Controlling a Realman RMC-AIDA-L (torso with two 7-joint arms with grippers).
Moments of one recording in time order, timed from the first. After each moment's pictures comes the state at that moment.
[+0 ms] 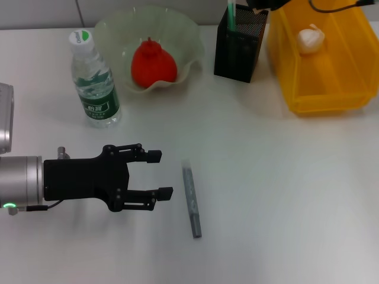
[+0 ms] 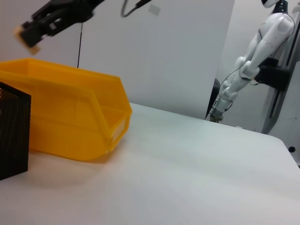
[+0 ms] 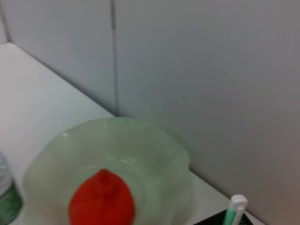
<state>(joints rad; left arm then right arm) -0.52 -2.04 0.74 0.44 2.03 1.63 -1.08 0.94 2.07 -0.92 -1.04 -2.55 -1.22 2.24</state>
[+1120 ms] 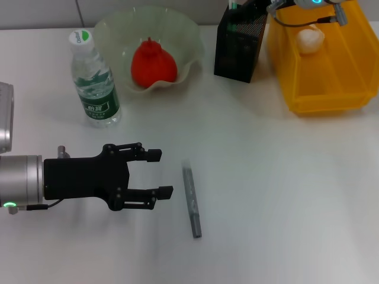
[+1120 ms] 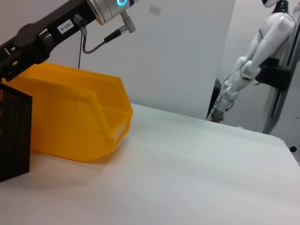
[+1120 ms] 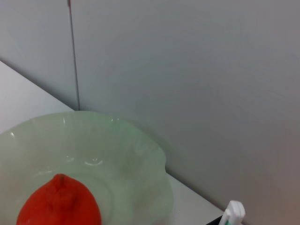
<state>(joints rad) -0.52 -2.04 0.74 0.44 2.03 1.63 -1.08 1.03 2.08 -1.00 -0.68 -2.55 -0.81 2.23</state>
